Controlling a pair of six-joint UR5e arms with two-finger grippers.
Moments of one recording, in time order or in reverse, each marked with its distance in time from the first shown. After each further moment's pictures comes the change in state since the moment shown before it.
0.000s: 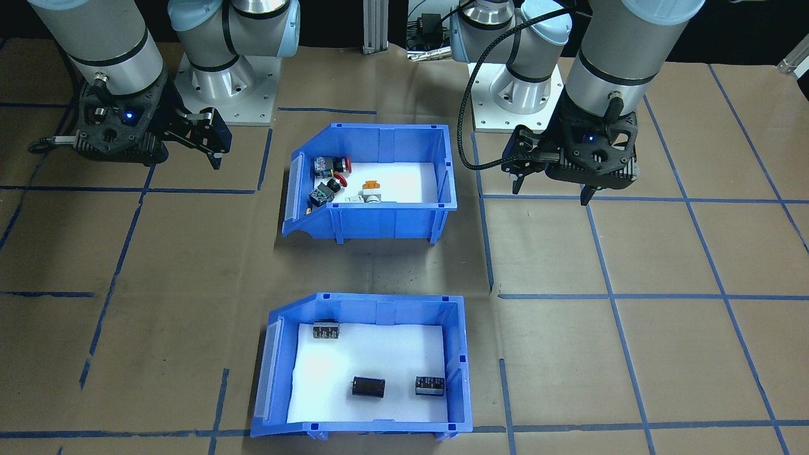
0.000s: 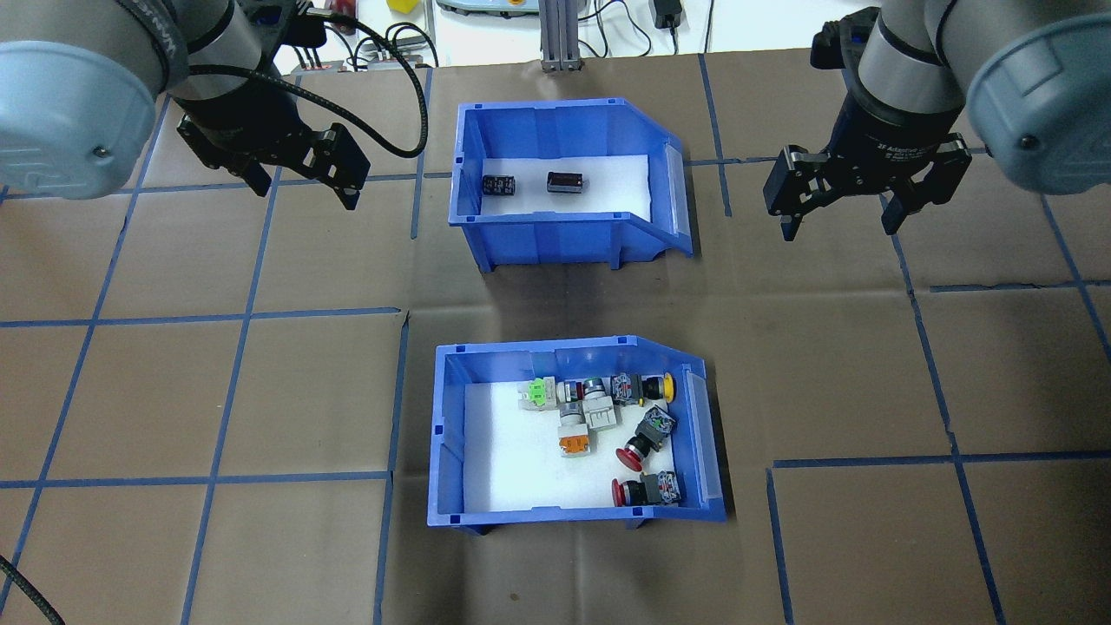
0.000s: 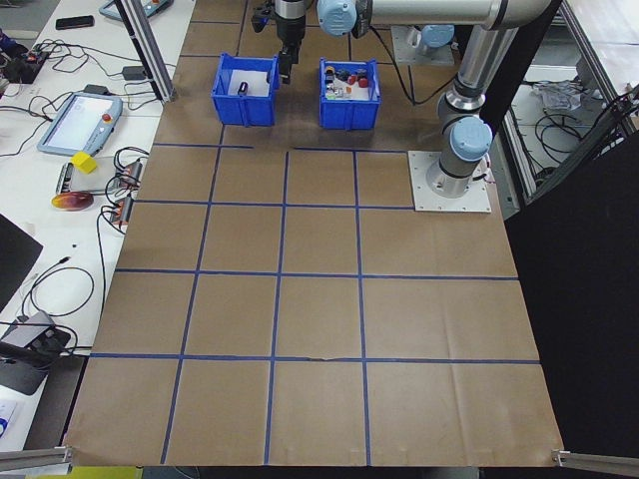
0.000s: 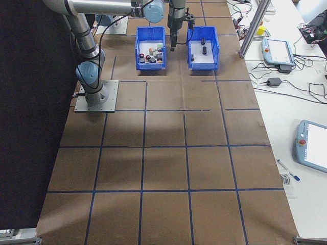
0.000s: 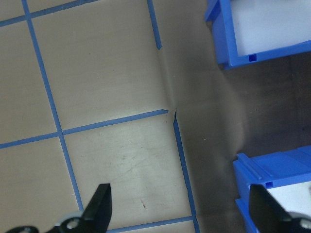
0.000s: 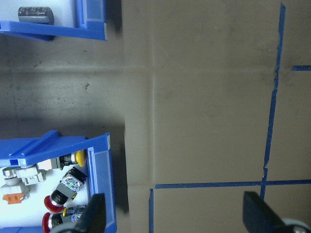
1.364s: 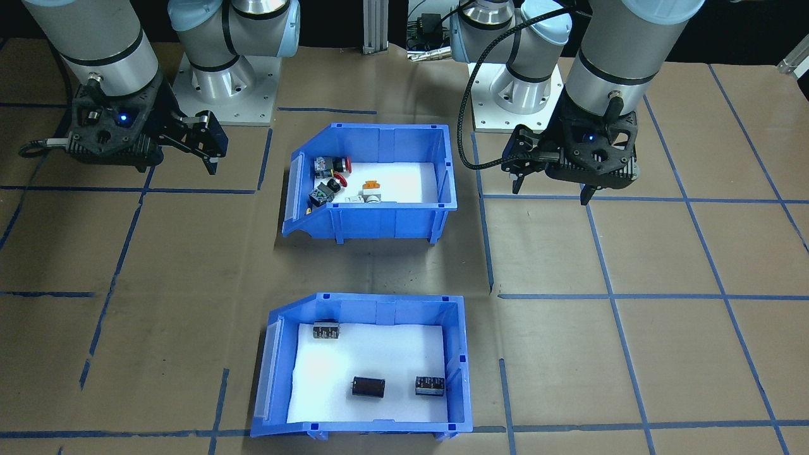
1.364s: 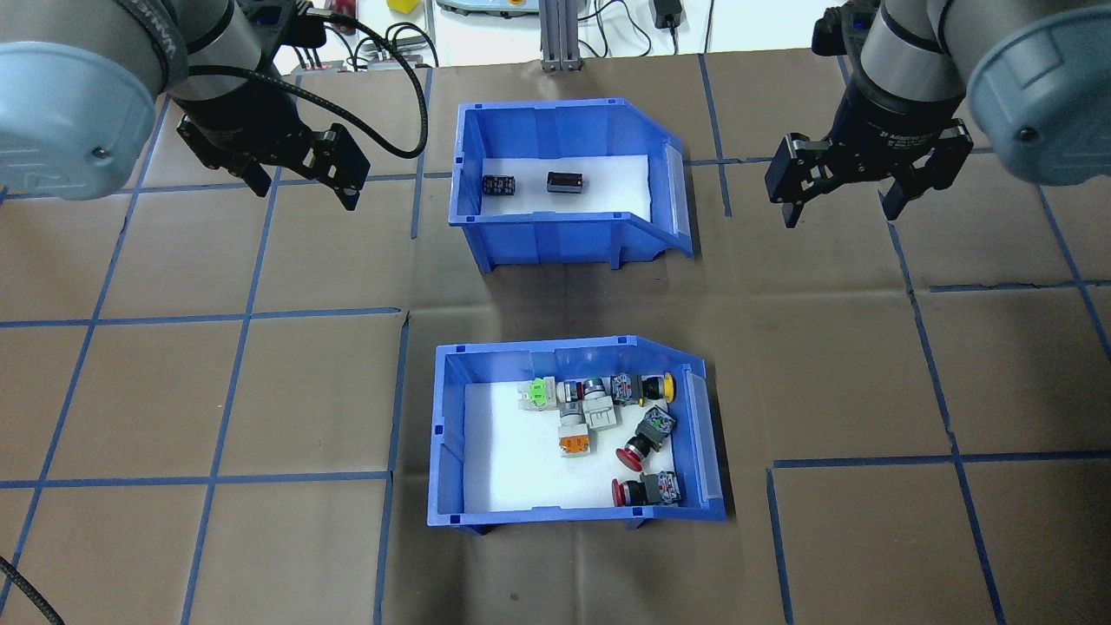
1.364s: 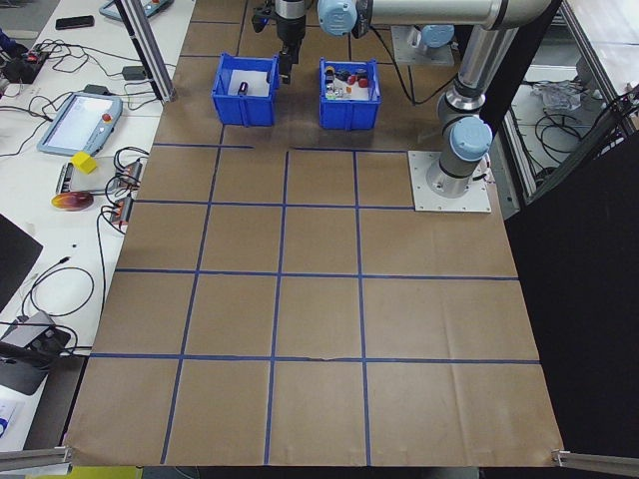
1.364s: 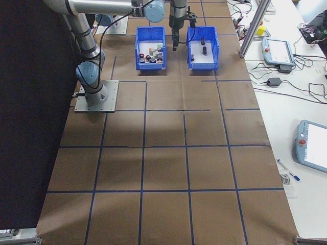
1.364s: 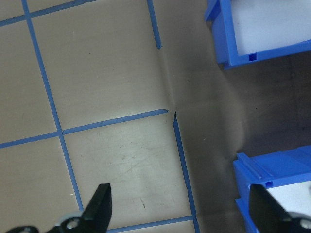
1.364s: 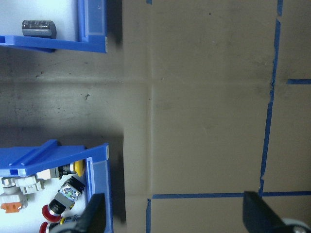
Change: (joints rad) left arm 0.000 0.001 -0.001 0.000 0.000 0.000; right arm 0.000 0.022 -0.017 -0.034 -0.003 -0.017
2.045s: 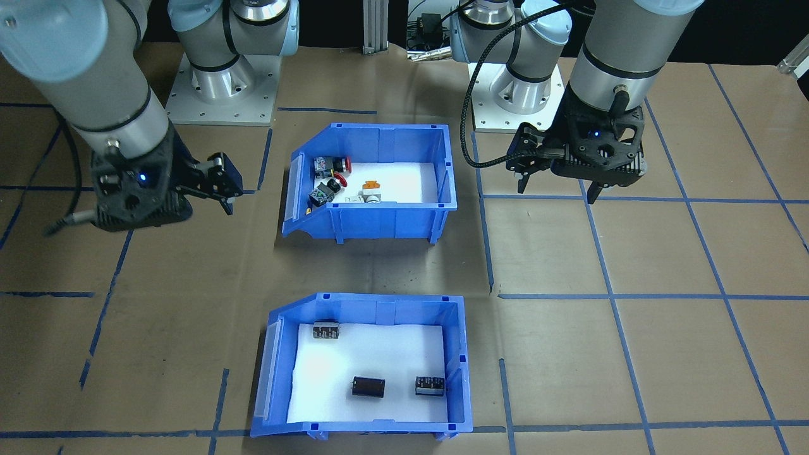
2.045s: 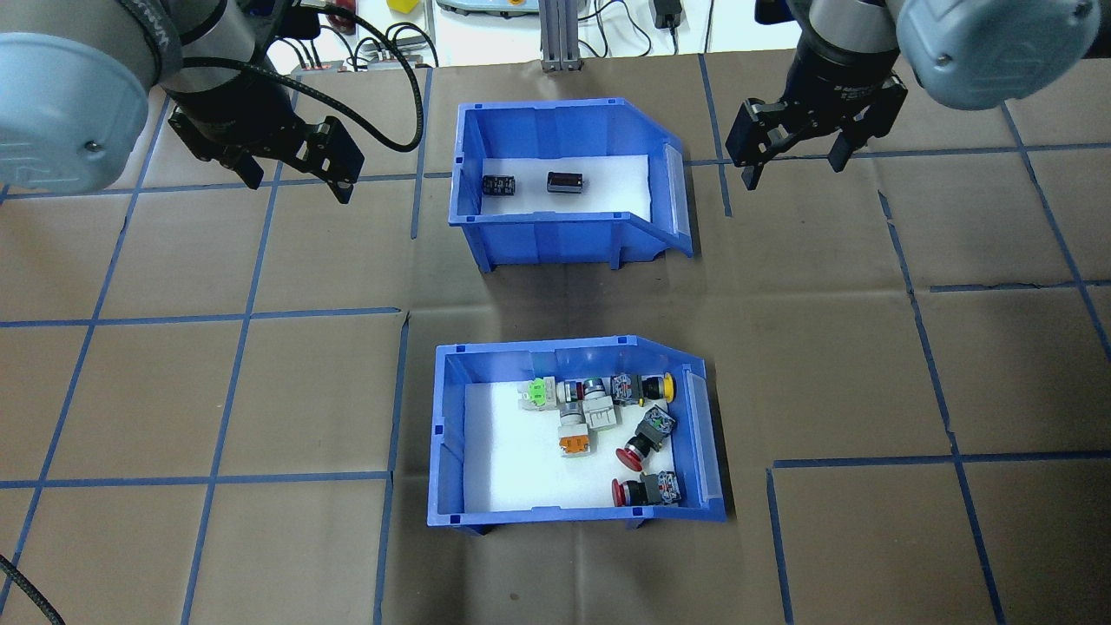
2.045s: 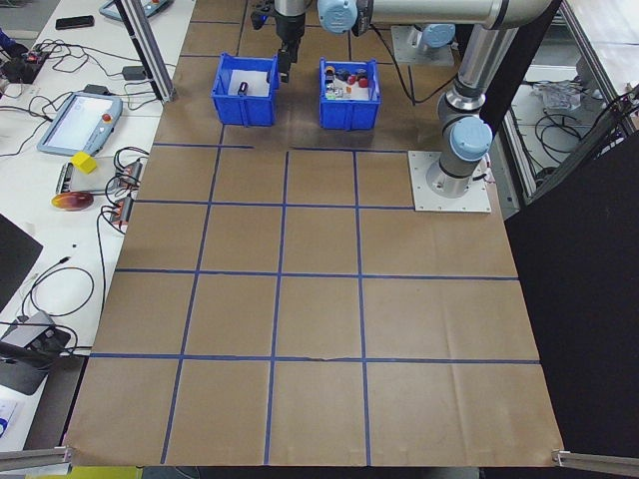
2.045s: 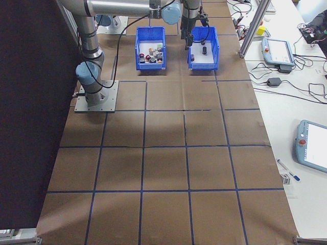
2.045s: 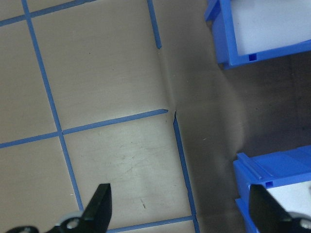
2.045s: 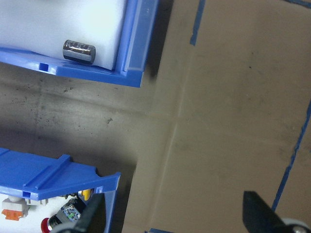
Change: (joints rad) left arm 0.001 0.001 0.015 0.003 0.028 -0.001; right arm 0.047 0.189 -0.167 -0.014 0.047 -0.211
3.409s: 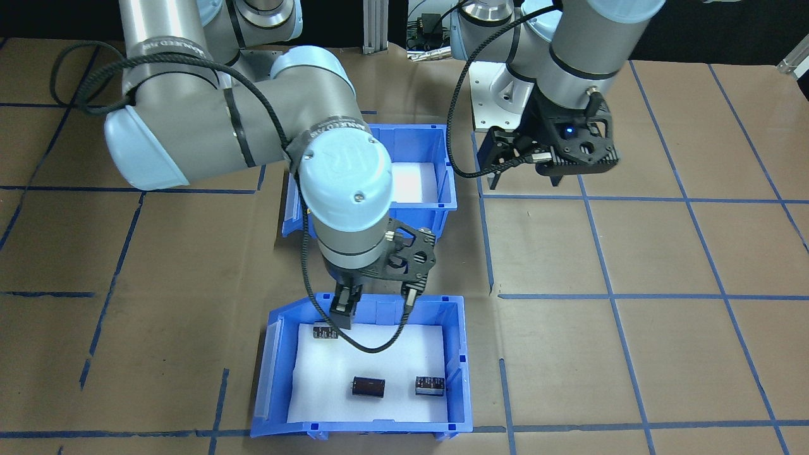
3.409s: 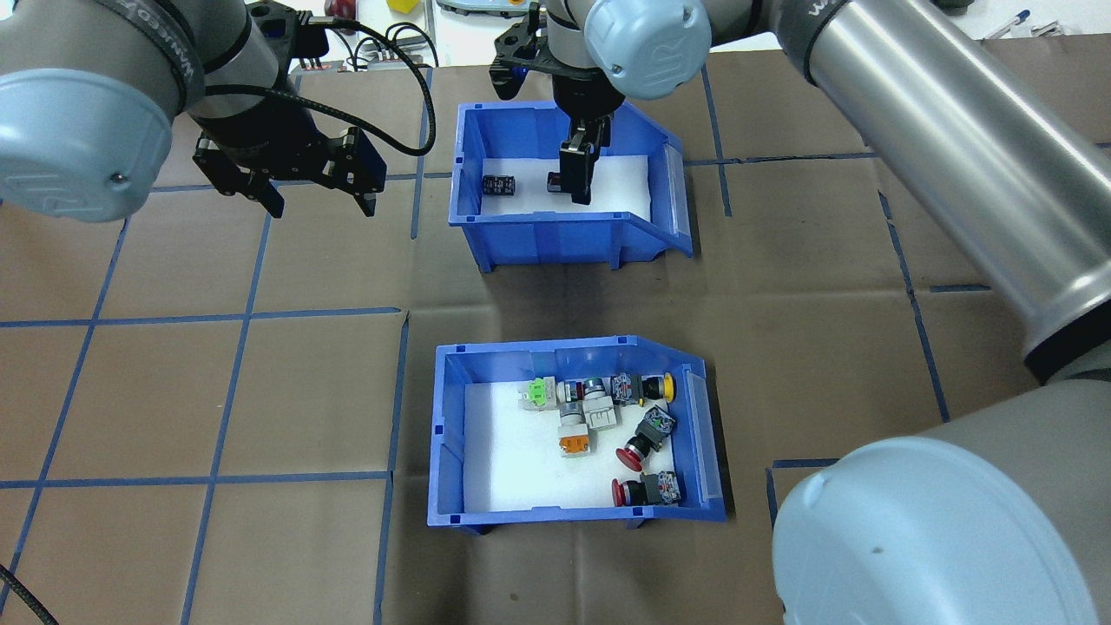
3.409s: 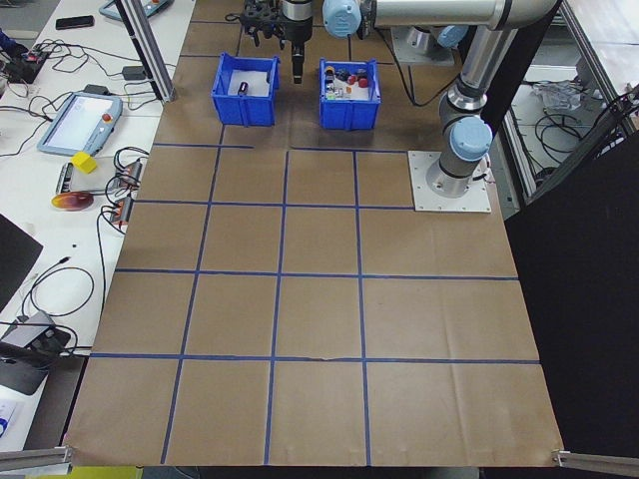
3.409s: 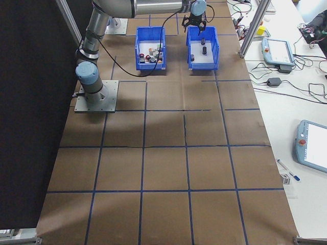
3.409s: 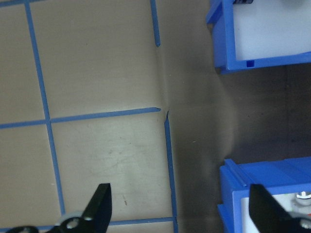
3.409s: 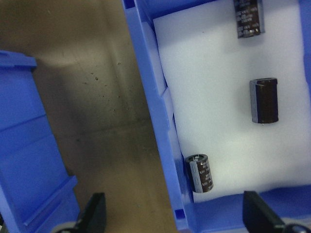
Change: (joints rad) left arm -0.057 0.047 -0.106 0.005 -0.060 -0.399; right arm 0.312 0.371 -0.313 -0.028 0.005 -0.777
